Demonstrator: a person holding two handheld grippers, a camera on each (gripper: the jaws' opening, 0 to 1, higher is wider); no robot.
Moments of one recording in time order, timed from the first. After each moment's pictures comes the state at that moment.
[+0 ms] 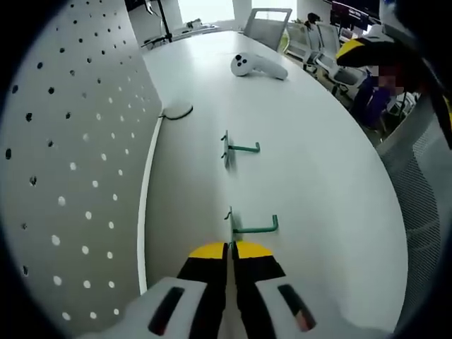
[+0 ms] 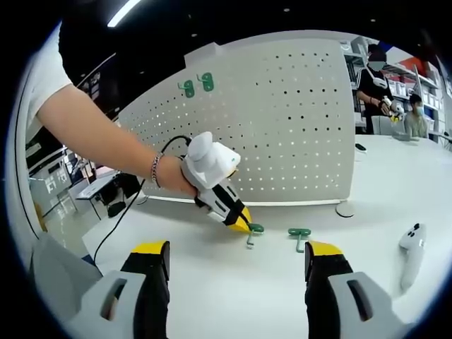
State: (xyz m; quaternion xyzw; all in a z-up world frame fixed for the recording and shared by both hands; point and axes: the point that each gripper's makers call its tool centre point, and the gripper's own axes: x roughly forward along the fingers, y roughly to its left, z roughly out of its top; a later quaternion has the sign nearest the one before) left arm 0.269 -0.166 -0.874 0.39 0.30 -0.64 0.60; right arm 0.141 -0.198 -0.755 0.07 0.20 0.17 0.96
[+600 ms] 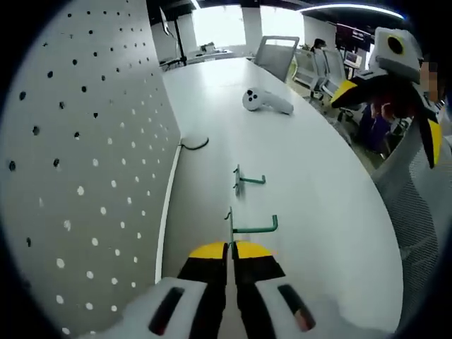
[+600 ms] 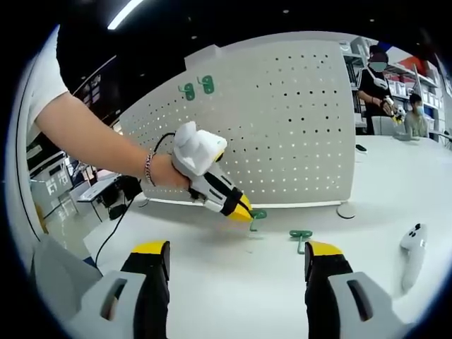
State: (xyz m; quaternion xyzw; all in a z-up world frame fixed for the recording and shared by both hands) left arm 0.275 -0.171 -0.834 0.33 0.25 -0.65 0.64; right arm 0.141 -0.197 -0.753 0.07 0.19 0.18 0.96
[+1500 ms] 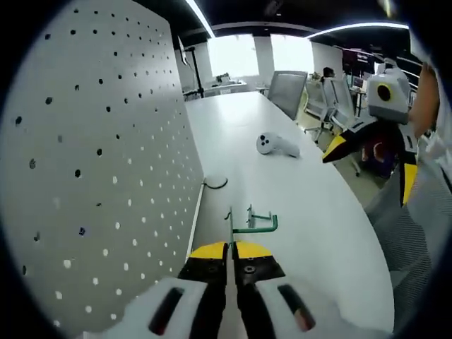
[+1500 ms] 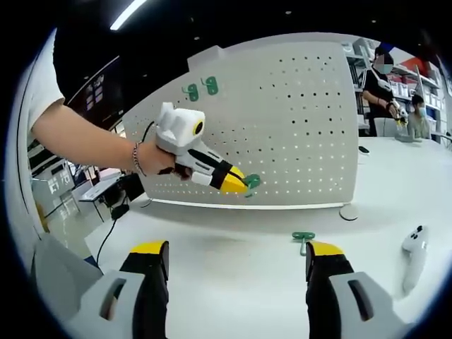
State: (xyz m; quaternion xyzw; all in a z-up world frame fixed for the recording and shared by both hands) left arm 0.280 -0.163 -0.765 0.26 0.18 -0.64 0.70; right arm 0.141 -0.194 -0.750 0.07 0.19 0.18 0.96
